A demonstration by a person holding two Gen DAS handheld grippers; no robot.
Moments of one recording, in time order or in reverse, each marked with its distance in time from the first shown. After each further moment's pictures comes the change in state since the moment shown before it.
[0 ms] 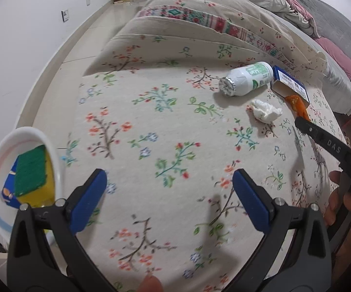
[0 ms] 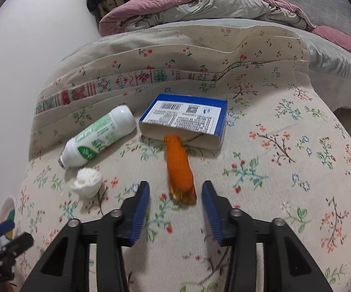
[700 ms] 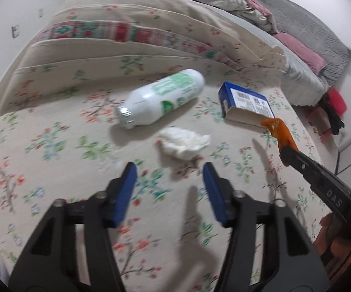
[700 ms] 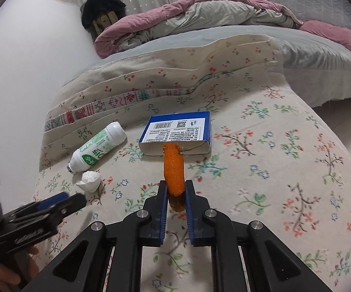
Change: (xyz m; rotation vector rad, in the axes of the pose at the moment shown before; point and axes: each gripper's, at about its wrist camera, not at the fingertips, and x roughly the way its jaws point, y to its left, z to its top) left arm 0.031 -0.076 0.037 0.107 -0.036 -0.259; right arm -0.048 -0.040 -0.015 0.068 -0.072 0.025
